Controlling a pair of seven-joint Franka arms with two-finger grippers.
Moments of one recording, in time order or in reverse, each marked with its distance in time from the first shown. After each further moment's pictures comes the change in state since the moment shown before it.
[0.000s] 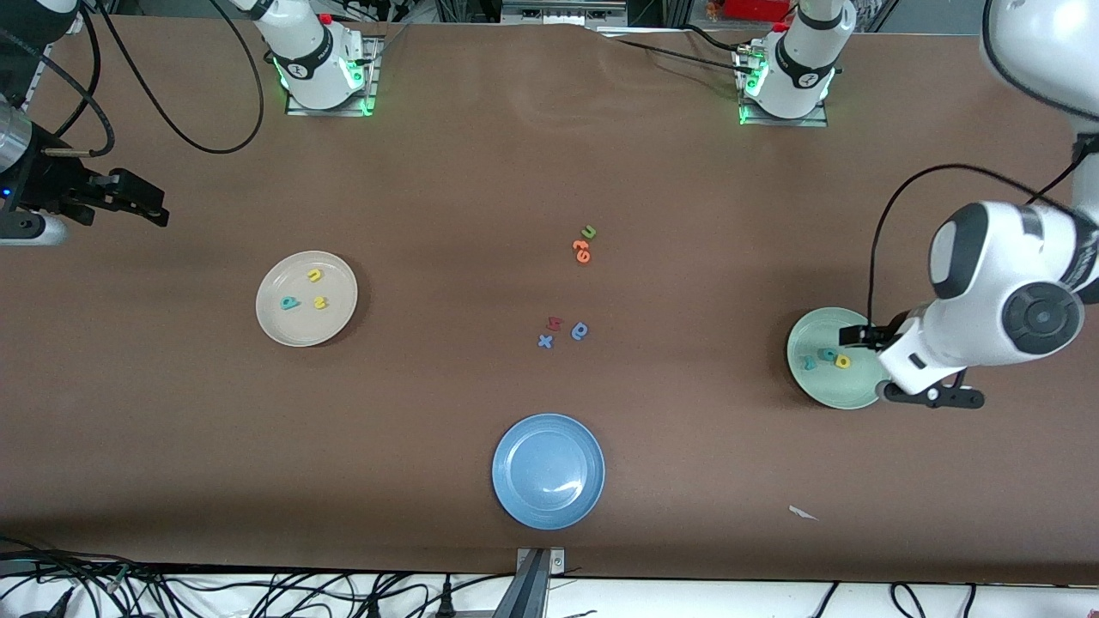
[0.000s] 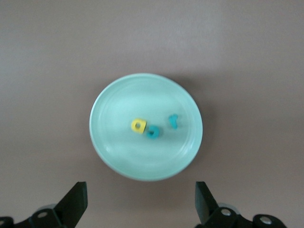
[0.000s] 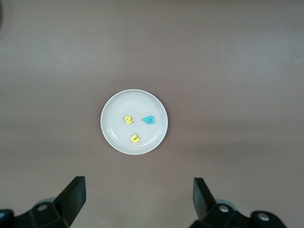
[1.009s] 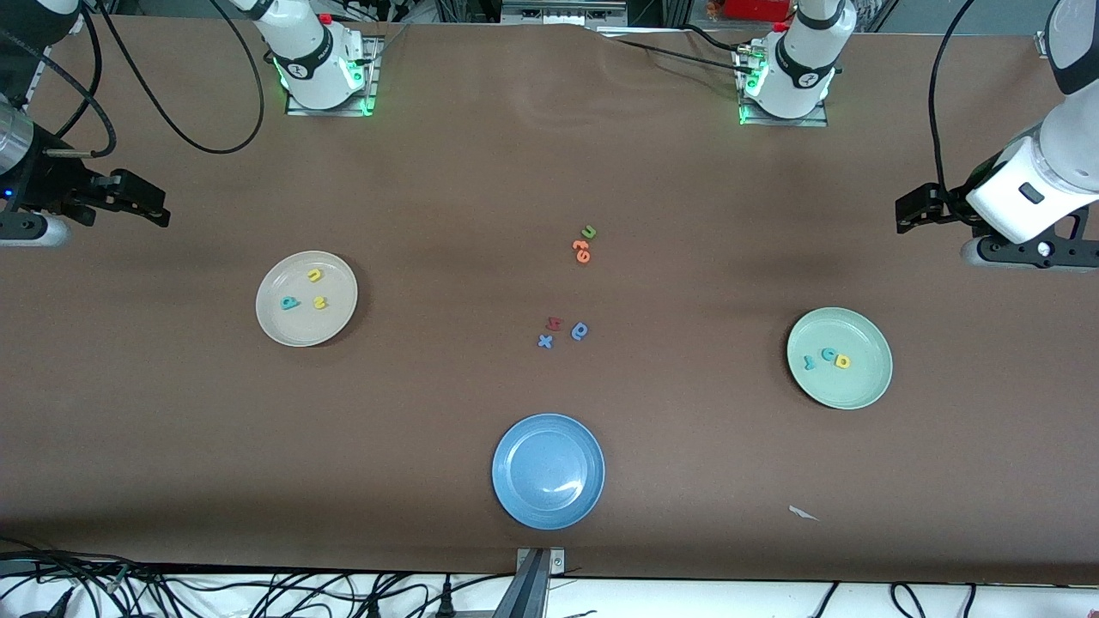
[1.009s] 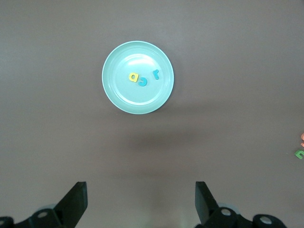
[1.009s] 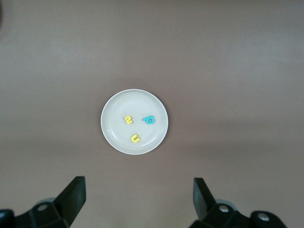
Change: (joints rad) left arm -0.181 -0.372 0.171 -0.041 -0.122 -0.258 0.038; right arm 0.000 0.001 0.001 -0.001 0.000 0.001 0.000
